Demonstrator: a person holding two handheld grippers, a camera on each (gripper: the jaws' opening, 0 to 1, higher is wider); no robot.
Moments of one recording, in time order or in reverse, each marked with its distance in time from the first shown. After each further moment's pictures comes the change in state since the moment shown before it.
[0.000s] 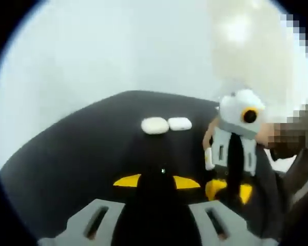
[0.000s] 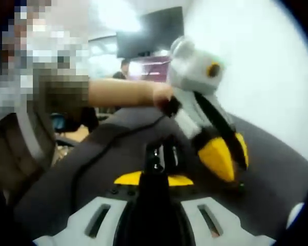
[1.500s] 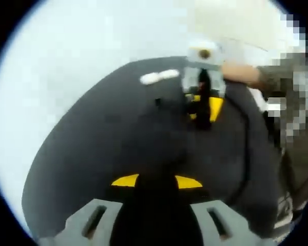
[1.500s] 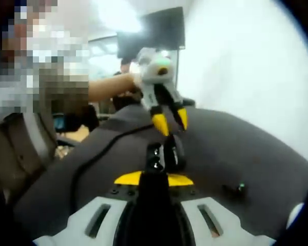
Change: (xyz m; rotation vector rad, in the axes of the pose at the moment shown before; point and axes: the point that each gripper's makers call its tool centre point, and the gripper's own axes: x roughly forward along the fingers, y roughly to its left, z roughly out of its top) left arm -0.108 0.025 -0.086 0.137 0.300 0.185; right arm 0.000 0.003 -0.001 -0.002 -0.005 0.006
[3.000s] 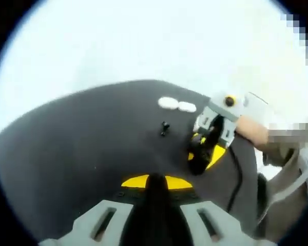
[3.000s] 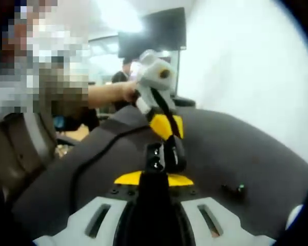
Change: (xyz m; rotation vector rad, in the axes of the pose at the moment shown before) left arm 0.010 -0.047 0.047 -0.275 -0.282 -0.093; right arm 0.001 -0.001 0.000 -0.013 -0.001 0.000
